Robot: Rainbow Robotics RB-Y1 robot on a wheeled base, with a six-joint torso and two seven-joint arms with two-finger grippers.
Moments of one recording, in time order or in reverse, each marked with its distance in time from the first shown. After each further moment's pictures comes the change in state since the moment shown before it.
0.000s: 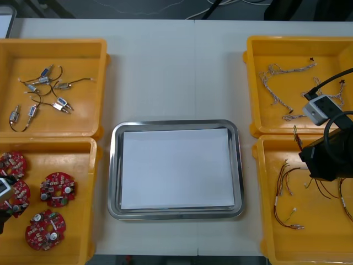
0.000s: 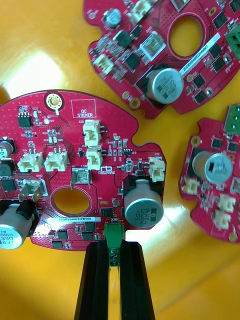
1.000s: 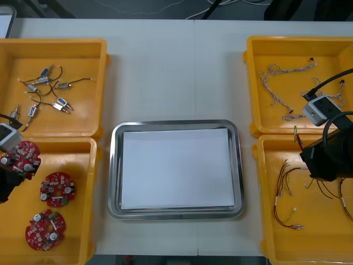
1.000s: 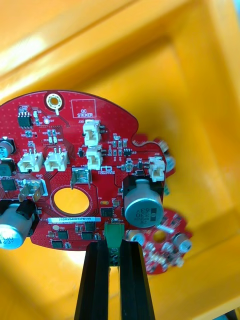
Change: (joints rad) right arm 0.000 -0.010 0.015 -0.002 0.022 0.000 0.000; left arm -0.325 0.000 0.043 -0.280 0.019 0.478 0.596
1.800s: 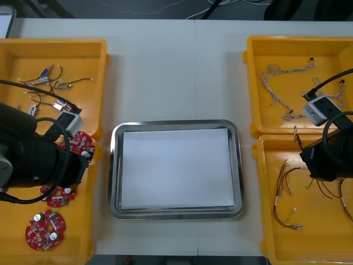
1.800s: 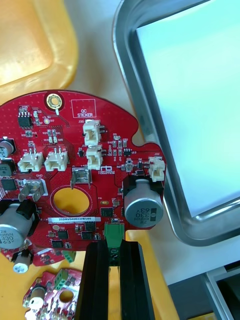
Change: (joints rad) right arm 0.000 0.000 0.000 0.000 0.000 0.000 0.000; left arm -0.317 -0.078 -0.474 -0.105 -0.286 0.125 0.538
